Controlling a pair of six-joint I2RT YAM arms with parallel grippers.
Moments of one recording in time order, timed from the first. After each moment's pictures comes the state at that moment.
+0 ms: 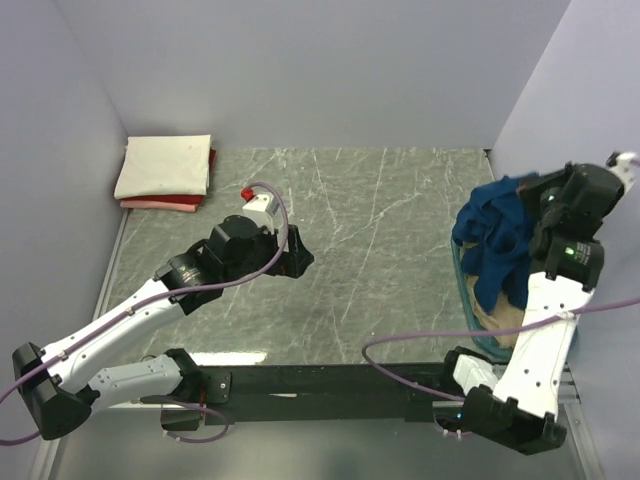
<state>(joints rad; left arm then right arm) -0.82 1.02 0.97 -0.42 -0.09 -0.54 -0.43 0.99 1.32 -0.67 -0.05 0.69</state>
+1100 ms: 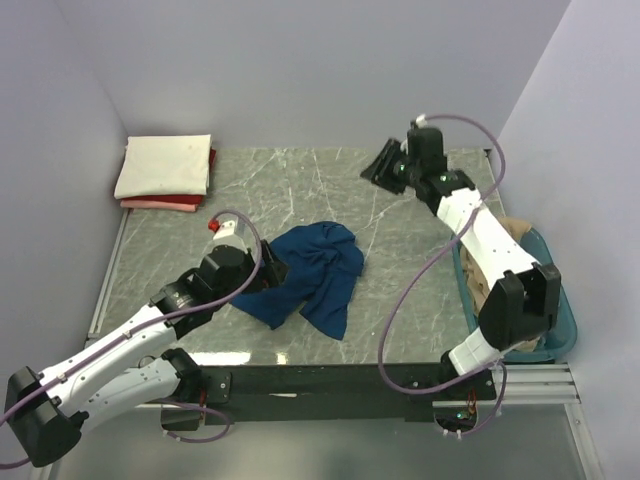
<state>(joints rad) -0.76 0.84 0.66 -0.33 -0.24 -0.80 0.30 1.56 1.47 -0.42 -0.18 0.72</state>
